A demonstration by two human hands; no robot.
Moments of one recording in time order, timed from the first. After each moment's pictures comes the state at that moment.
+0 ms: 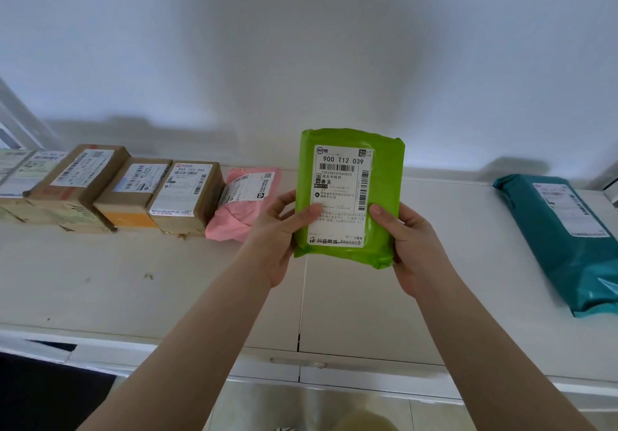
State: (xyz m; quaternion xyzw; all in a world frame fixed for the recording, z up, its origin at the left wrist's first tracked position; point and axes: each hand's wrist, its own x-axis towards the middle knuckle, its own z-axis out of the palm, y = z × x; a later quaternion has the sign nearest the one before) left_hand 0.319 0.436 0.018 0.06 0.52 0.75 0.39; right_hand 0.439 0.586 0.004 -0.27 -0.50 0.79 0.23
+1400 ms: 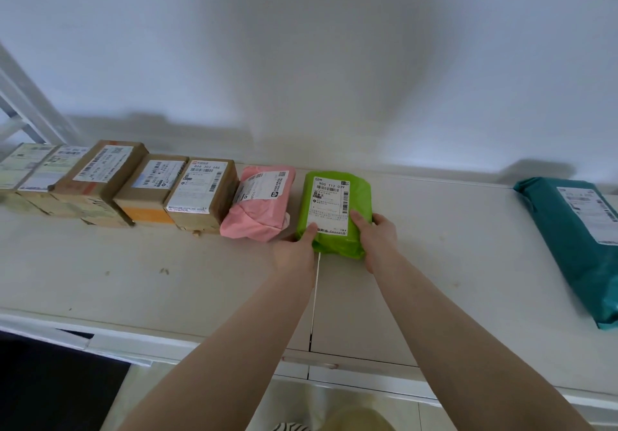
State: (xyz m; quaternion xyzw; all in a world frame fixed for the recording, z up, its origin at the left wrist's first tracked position) left_hand 0.310 0.472 -0.072 -0.16 0.65 0.70 0.25; right_hand 0.356 0.584 -0.062 -0.47 -0.53 0.68 0.20
